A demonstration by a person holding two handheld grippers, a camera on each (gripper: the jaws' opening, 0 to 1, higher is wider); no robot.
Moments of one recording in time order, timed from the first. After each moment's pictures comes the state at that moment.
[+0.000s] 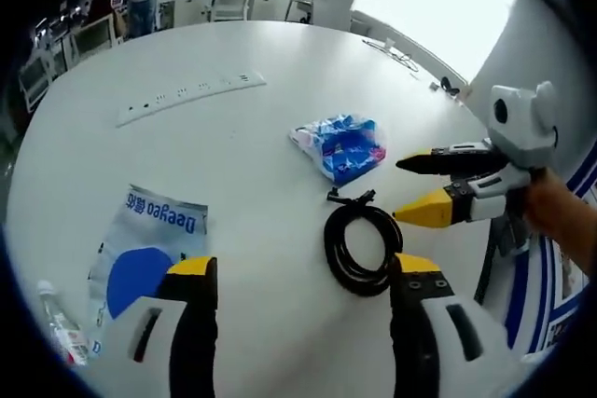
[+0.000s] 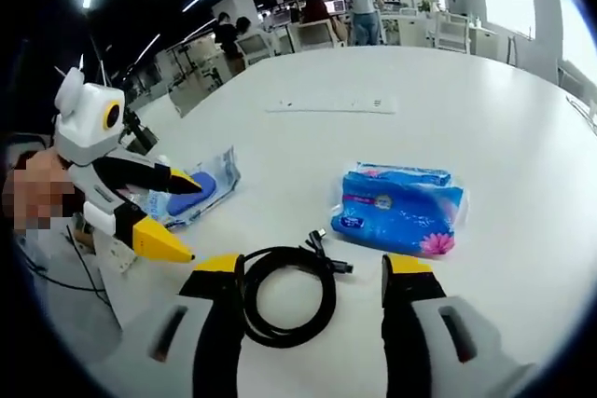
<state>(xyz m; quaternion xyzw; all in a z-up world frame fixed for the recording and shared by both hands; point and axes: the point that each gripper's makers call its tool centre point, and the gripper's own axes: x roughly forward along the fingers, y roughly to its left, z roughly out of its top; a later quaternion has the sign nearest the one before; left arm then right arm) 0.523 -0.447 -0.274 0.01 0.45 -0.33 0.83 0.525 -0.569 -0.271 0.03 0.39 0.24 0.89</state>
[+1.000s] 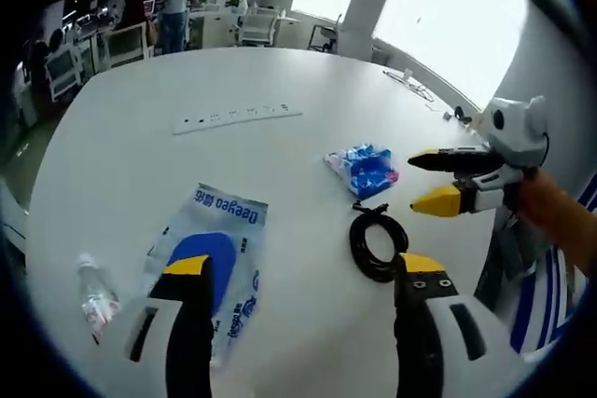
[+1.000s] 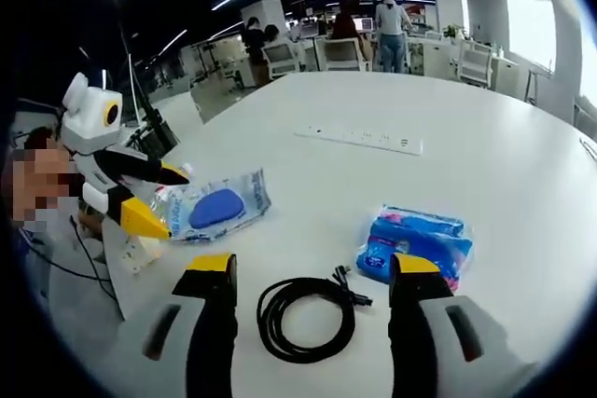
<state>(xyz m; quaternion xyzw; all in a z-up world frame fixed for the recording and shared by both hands) 0.514 -0.378 -0.230 -0.02 0.41 -0.28 0.87 0.531 -0.537 -0.227 -0.01 0.35 0.28 0.89</state>
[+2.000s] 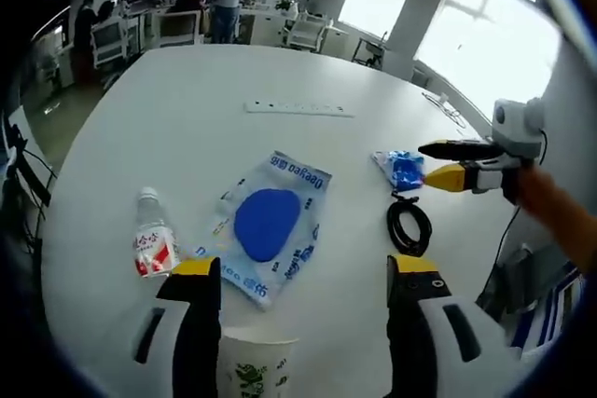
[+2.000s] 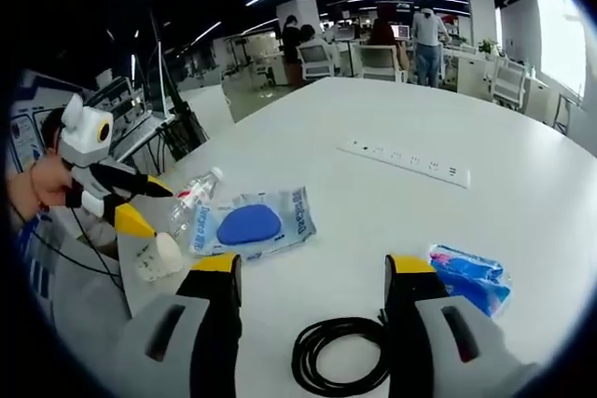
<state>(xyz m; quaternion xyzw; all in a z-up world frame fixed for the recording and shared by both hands) 0.480 -0.289 -0.230 -0.07 0.42 -0.19 0.89 0.547 -0.473 -0.215 -0.03 0.33 0.35 0.88</state>
